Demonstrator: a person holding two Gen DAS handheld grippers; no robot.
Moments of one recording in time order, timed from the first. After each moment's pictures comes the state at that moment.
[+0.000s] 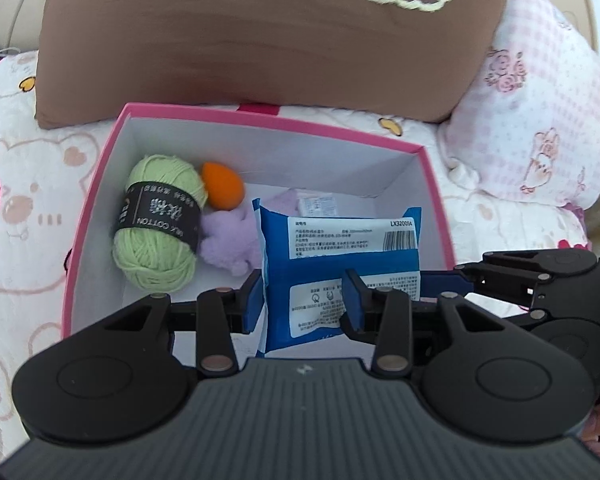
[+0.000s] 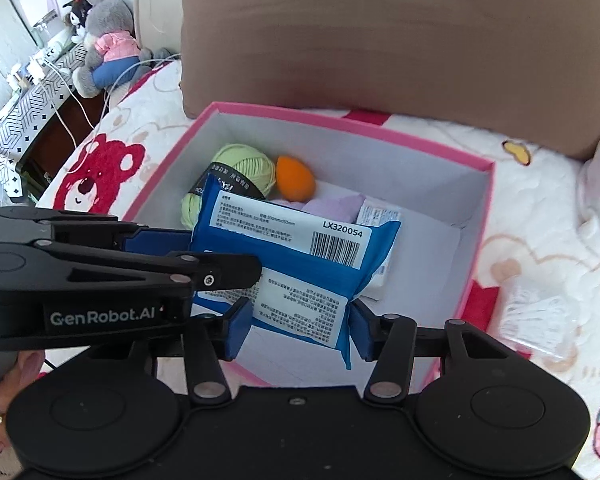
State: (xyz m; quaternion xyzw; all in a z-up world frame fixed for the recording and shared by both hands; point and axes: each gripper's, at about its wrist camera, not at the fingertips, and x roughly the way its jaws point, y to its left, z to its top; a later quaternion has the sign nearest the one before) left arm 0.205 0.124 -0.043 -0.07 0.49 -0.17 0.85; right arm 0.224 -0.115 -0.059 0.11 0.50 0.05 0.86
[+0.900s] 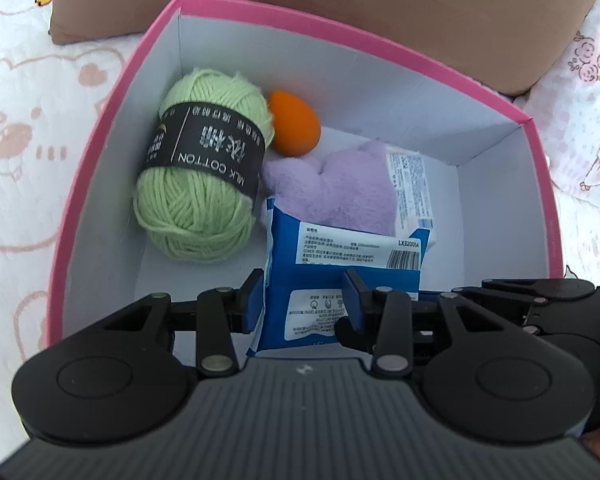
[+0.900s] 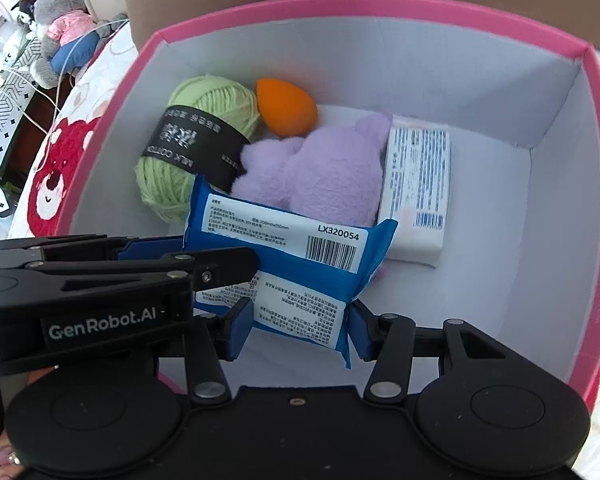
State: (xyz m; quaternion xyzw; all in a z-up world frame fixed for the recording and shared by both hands) left arm 0.242 0.152 -0.117 -0.10 0.56 -0.13 0.81; right arm 0.271 -0.102 -0.140 0.19 0.57 0.05 0.80
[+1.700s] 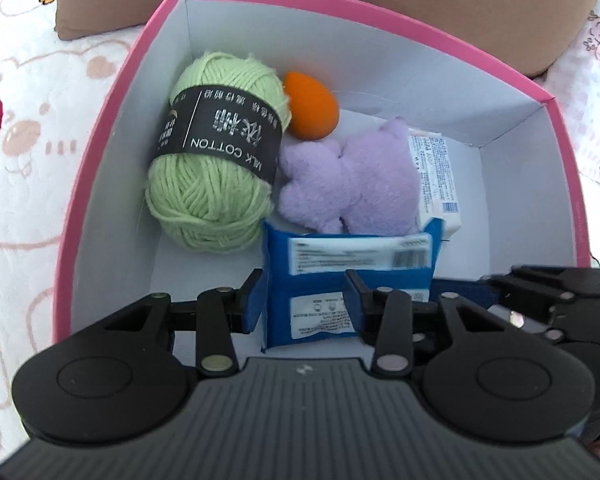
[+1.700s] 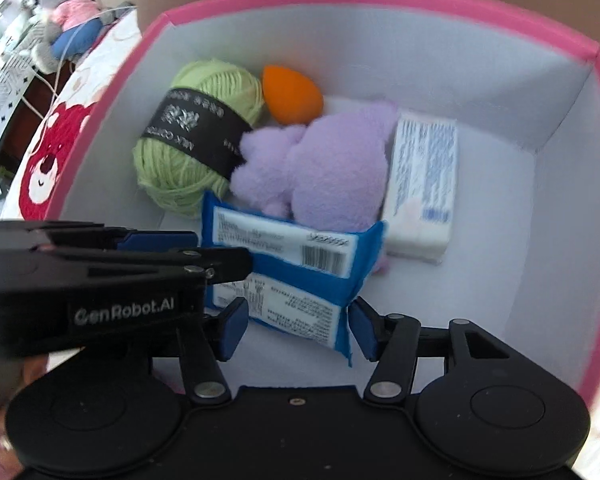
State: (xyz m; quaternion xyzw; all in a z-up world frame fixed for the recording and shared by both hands) left arm 0.240 0.151 -0.122 -0.06 0.57 -0.12 0.81; right arm 0.264 -0.092 -0.139 0.14 0.56 0.04 0.81
